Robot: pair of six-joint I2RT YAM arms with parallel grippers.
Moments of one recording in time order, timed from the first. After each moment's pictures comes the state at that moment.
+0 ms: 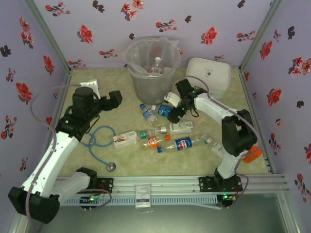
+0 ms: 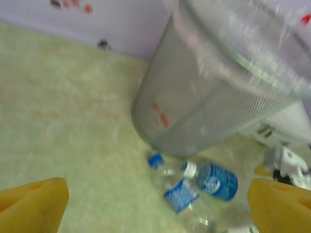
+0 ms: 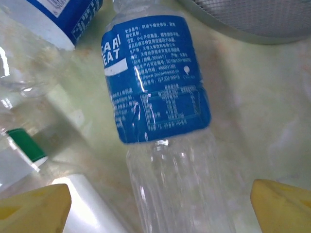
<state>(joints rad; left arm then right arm) -0.37 0.96 0.98 -0.49 0.00 -0.49 0.47 1.80 1.32 -0.70 -0.18 -0.54</state>
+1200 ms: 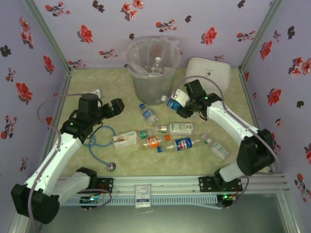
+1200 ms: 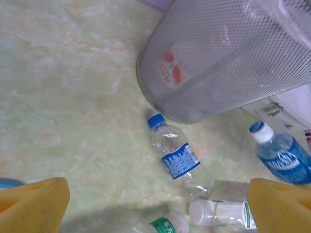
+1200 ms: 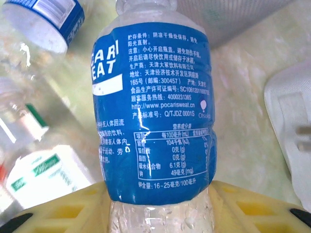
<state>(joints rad) -0.37 0.98 0.91 -0.50 0.05 -0.62 0.47 1.45 1.17 -0.70 -0.04 -0.53</state>
